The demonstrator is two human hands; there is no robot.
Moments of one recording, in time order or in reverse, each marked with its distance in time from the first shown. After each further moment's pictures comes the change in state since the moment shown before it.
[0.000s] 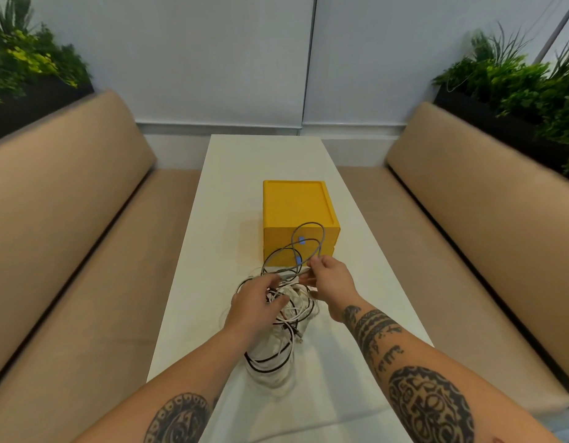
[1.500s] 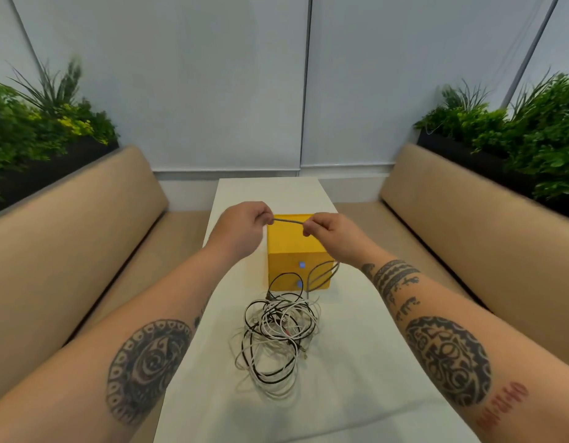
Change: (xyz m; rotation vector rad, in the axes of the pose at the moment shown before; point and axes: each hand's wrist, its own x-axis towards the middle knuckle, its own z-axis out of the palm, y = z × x) left_hand 0.024 0.123 -0.166 0.084 0.231 0.350; right_hand -0.054 -0.136 -0.047 -0.699 -0.080 -0.715
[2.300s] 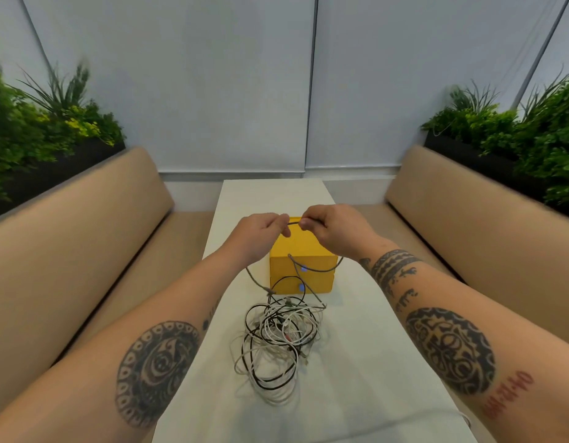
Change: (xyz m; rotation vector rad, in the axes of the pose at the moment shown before) left_hand 0.000 0.012 0.016 -0.145 -0.157 -0.100; right_hand 0.020 -0.008 -0.013 -0.319 0.033 -0.183
